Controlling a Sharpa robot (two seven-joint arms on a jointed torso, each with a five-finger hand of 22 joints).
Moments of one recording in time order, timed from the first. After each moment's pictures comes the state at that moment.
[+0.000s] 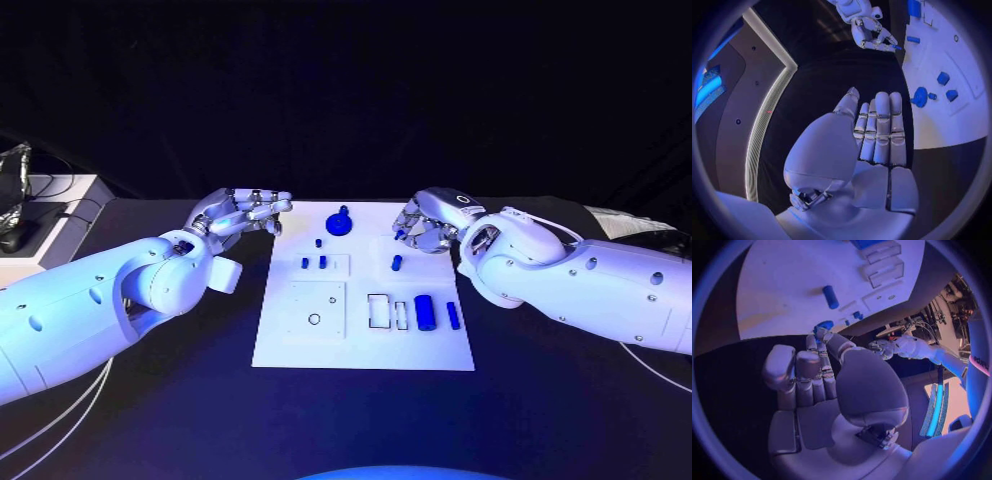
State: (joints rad) left arm 1.05 -0.86 0.17 1.42 -0.22 -0.15 0.30; left_hand 1.47 -0.01 -0.05 0.03 0.19 1.07 0.13 0.06 0.06 1.11 0.10 0.18 0.06 1.09 0.03 0.97 0.43 0.12 1.02 0.04 0.53 1.10; right arm 1.25 -0.78 -0.10 1.50 -1.53 -0.45 -0.19; right_hand 1.30 -0.04 0.42 -0.17 0.29 1.21 0.11 0.06 0.13 1.28 0.06 0.06 0.06 1.41 -0.04 1.11 0.69 0.11 1.46 -0.06 0.96 1.31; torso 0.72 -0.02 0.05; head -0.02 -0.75
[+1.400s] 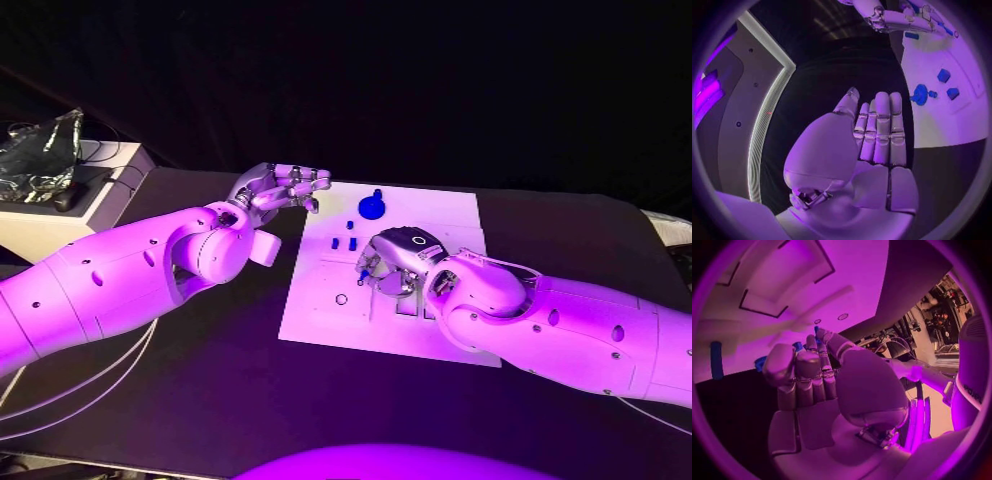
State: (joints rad) left arm 1.05 -0.85 0.17 1.42 -0.23 -0.21 0.30; left_hand 1.47 -0.01 -0.05 0.03 0.19 1.07 0.13 0.06 0.06 1.10 0.10 0.18 0.06 1.08 0.03 0.97 0.42 0.12 1.01 0.04 0.52 1.11; right arm 1.15 -0.59 -0.14 1.54 -1.69 -0.40 -0.24; right_hand 1.30 -0.04 0.42 -0.17 0.29 1.21 0.11 0.06 0.12 1.28 0.06 0.06 0.06 1.41 -0.03 1.11 0.68 0.11 1.46 -0.05 0.93 1.31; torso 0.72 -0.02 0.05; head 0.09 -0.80
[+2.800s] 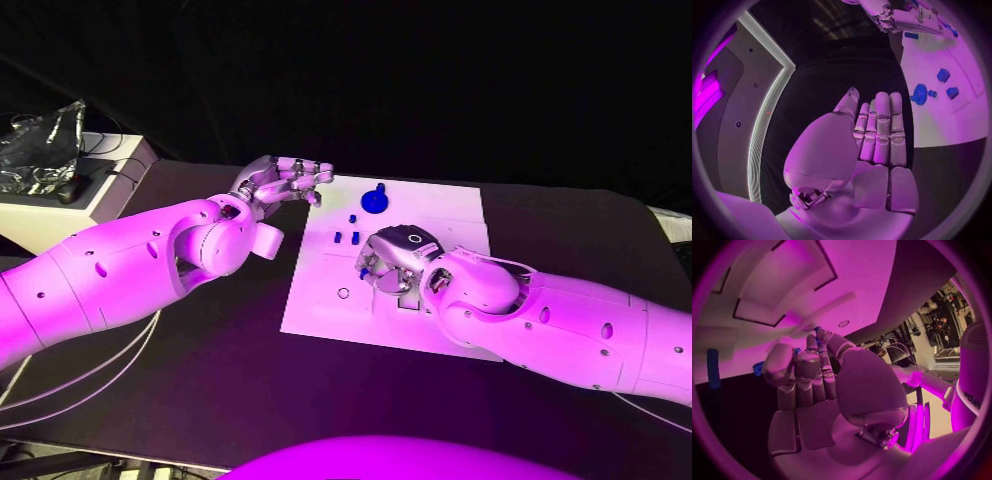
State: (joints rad) left arm 1.05 -0.85 0.17 1.42 -0.24 -0.20 0.29; left_hand 1.47 -0.01 -0.05 0.03 0.19 1.06 0.13 0.06 0.06 1.09 0.11 0.18 0.06 1.08 0.03 0.98 0.41 0.12 1.01 0.04 0.52 1.11; right arm 1.14 -0.56 -0.14 1.51 -1.72 -0.38 -0.24; right_hand 1.30 -0.04 0.41 -0.17 0.29 1.21 0.11 0.06 0.12 1.28 0.06 0.06 0.06 1.41 -0.03 1.11 0.68 0.11 1.46 -0.05 0.92 1.31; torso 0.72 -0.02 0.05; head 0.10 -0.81
